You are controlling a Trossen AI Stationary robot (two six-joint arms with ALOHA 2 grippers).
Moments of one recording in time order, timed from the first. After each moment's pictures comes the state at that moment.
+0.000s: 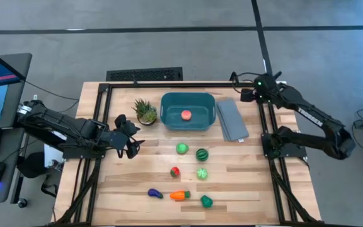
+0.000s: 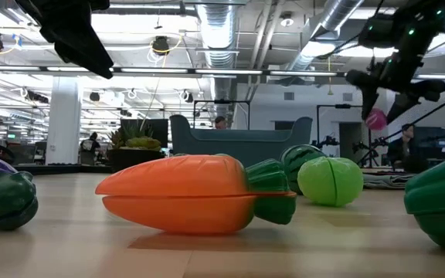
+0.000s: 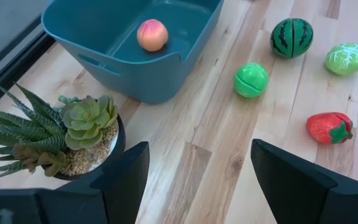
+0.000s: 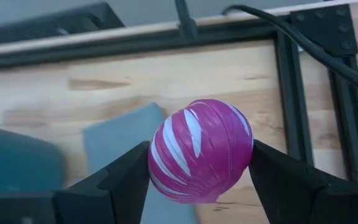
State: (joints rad) left arm -0.31 0.93 0.75 -0.68 -0.53 -0.54; right arm -0.91 0.91 0.75 -0.81 0.15 0.62
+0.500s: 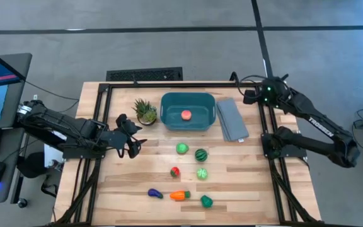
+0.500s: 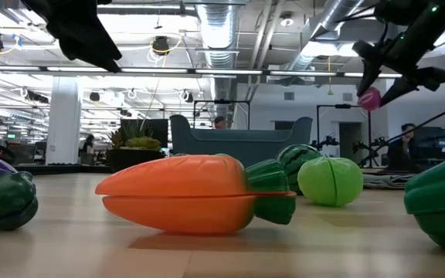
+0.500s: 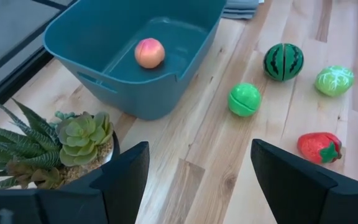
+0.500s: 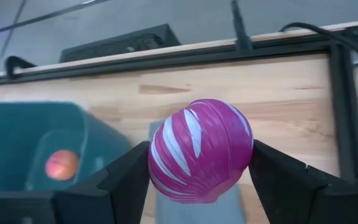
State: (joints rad) left arm -0.31 0.93 0.75 -0.61 -0.55 -0.53; right arm -0.80 0.73 0.75 -0.81 0.09 0.66
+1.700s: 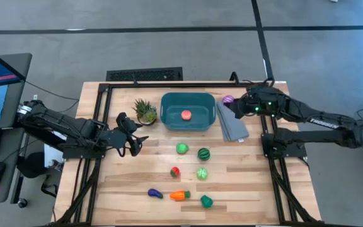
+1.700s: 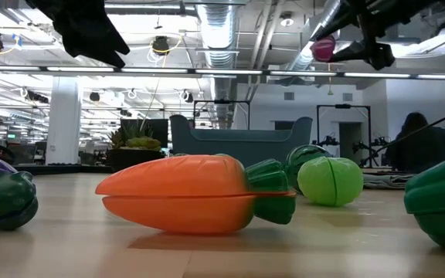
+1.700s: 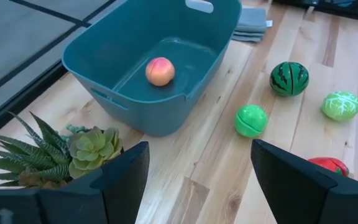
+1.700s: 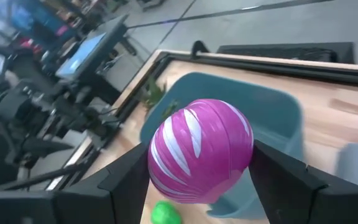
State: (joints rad) left arm -0.31 0.93 0.75 -0.56 -0.62 -0.53; right arm -0.30 0.76 0.75 -0.38 0.08 0.68
